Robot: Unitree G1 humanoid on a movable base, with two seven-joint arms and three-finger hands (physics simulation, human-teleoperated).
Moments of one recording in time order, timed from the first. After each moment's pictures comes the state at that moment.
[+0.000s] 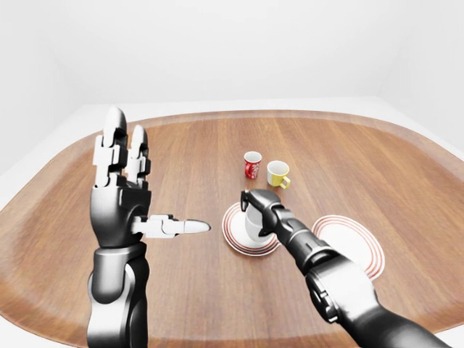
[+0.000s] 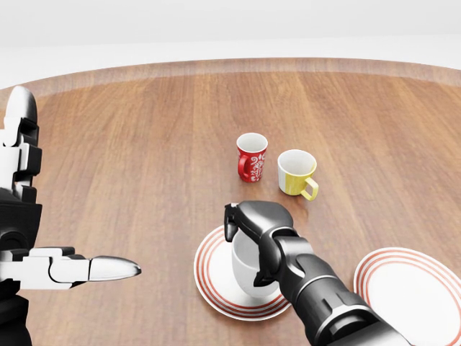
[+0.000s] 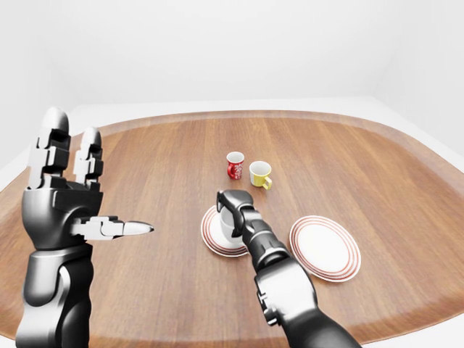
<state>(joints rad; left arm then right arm) -0.02 0.04 0.11 -0.68 -0.14 0.09 -0.08 -0.87 0.00 0.13 1.32 -1.07 -0.09 -0.10</state>
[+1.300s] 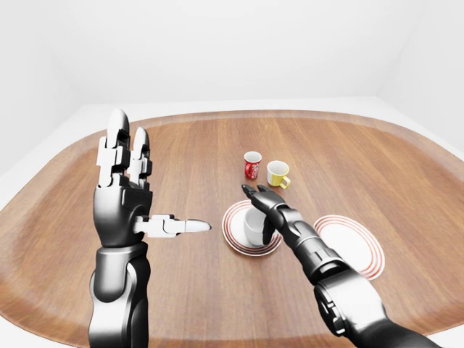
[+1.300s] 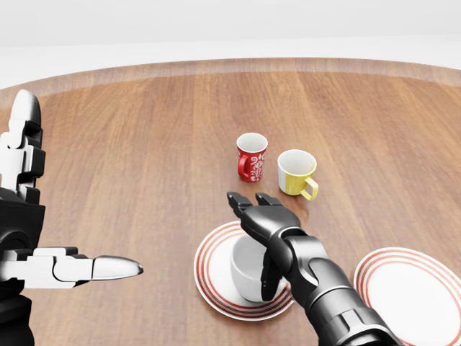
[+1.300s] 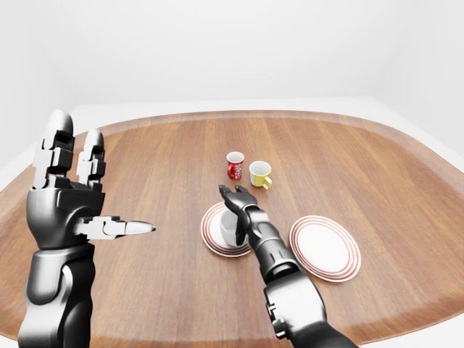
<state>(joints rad) -0.02 0.04 0.11 -0.67 -0.13 0.09 -0.08 -0.76 -0.04 0.12 1.09 -1.12 -0.09 0.10</state>
